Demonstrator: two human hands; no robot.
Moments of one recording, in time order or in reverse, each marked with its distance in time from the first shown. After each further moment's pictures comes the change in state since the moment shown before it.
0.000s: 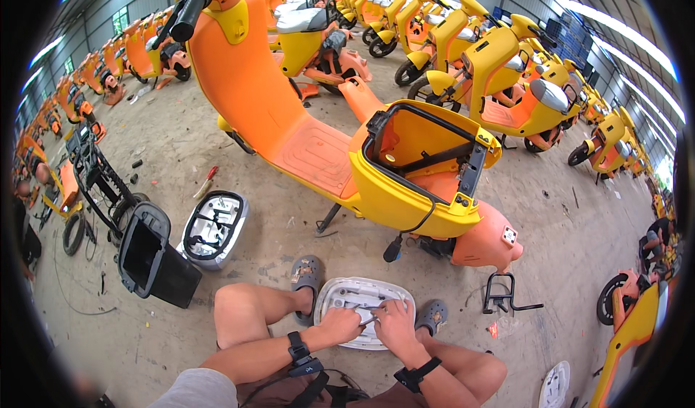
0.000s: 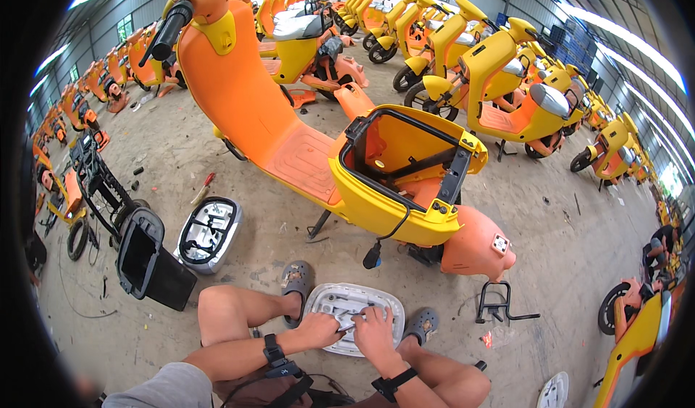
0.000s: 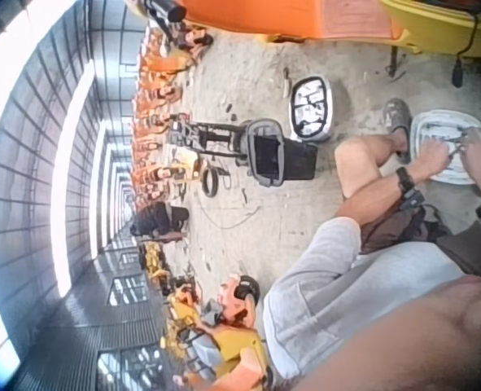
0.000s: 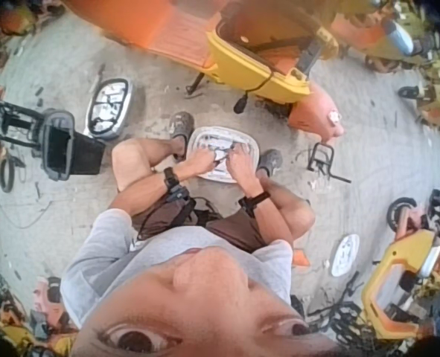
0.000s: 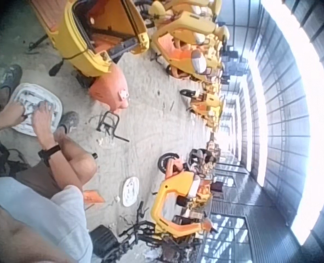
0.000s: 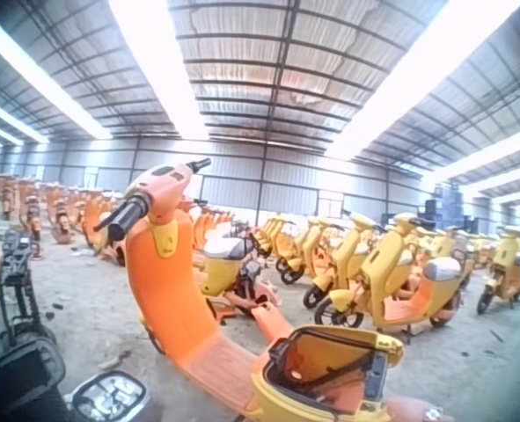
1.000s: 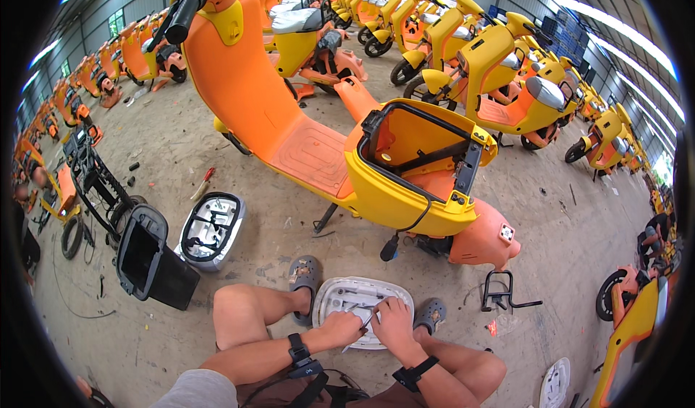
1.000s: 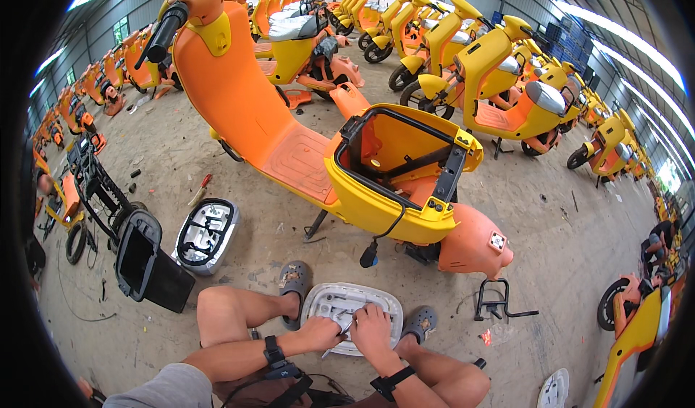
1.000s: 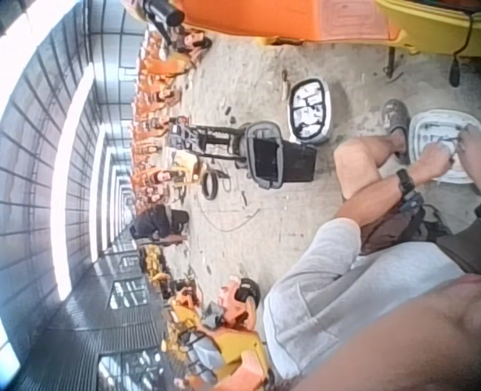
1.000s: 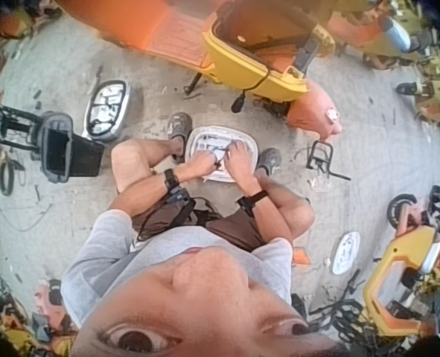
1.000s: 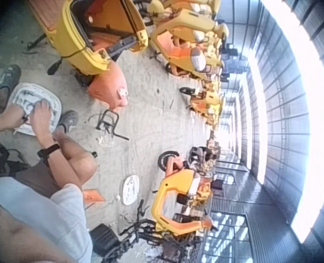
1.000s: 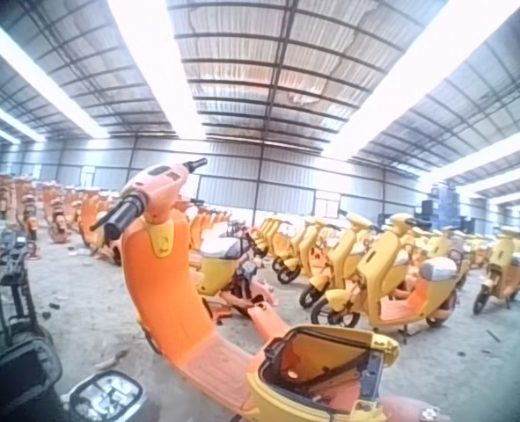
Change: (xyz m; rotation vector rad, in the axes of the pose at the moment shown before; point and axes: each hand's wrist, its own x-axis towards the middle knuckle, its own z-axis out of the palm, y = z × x) left_hand -0.001 0.008 -0.005 -0.036 -0.138 0.021; right_hand 0.003 -0.004 0.003 0.036 -0.099 0.215
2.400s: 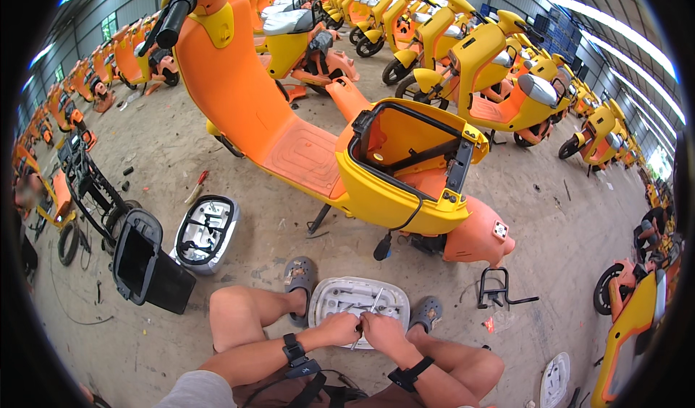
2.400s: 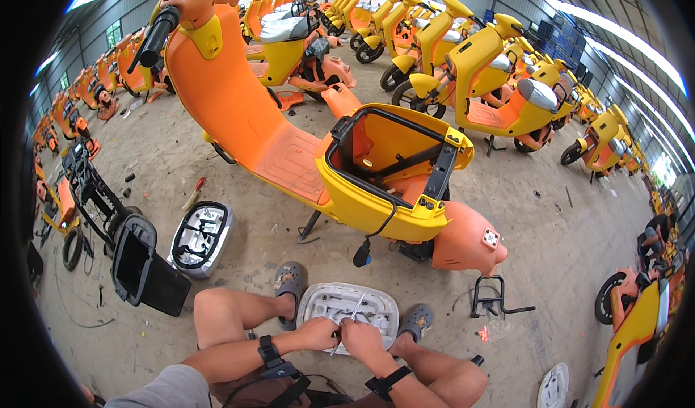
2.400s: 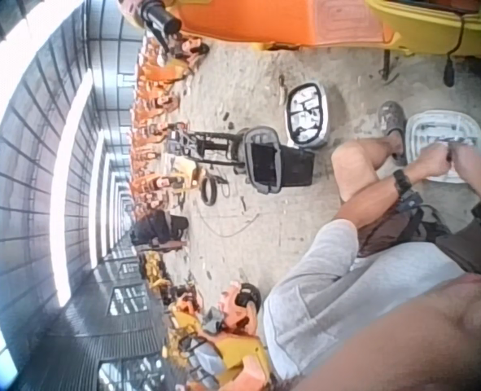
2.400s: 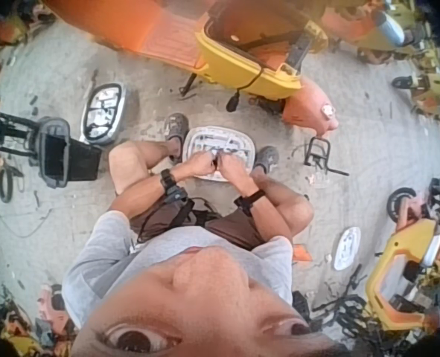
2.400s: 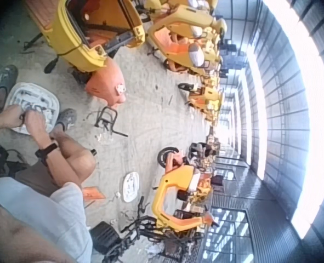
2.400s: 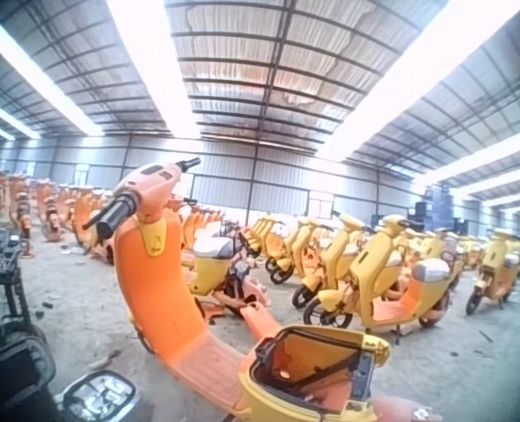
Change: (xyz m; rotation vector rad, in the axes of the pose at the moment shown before) left_hand 0.004 -0.001 0.003 -0.177 0.023 -0.014; right_hand -0.008 -0.010 -0.005 0.069 -0.301 0.098
